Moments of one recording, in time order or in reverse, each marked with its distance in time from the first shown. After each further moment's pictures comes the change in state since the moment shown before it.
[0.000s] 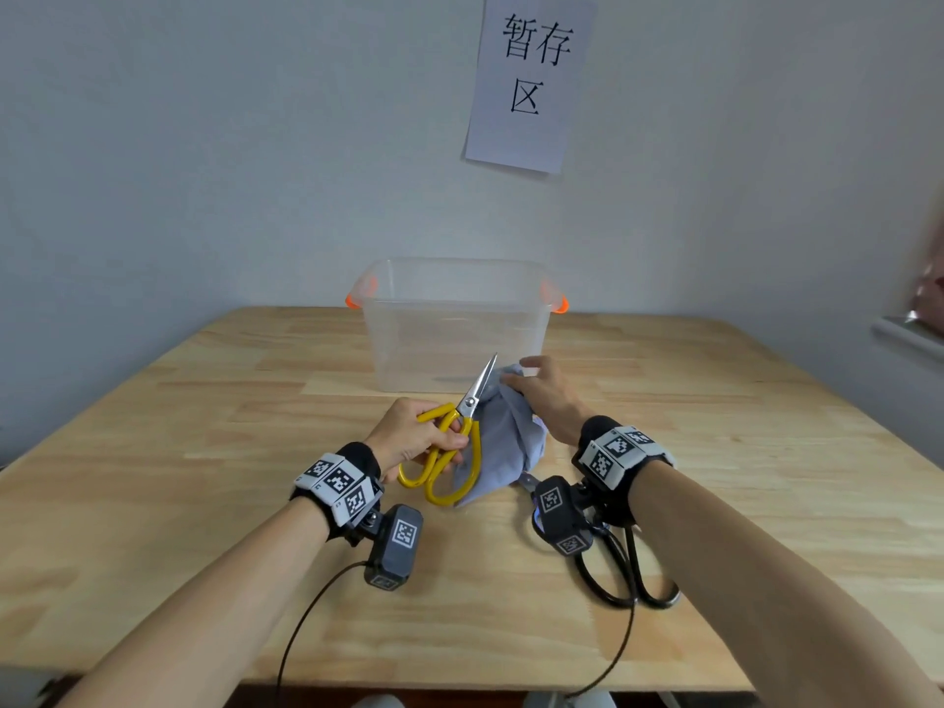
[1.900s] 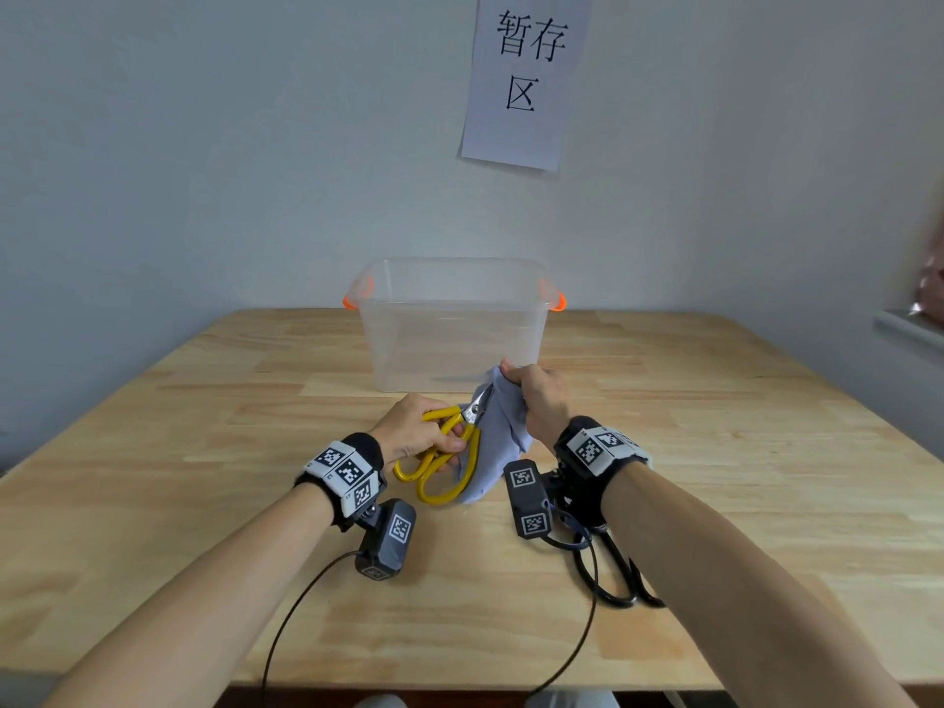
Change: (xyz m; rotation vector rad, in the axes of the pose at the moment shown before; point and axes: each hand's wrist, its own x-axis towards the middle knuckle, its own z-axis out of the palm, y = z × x) left_hand 0.012 0.004 -0.002 0.181 -0.117 0.047; right_hand 0.010 0.004 0.018 0.542 0.130 0.194
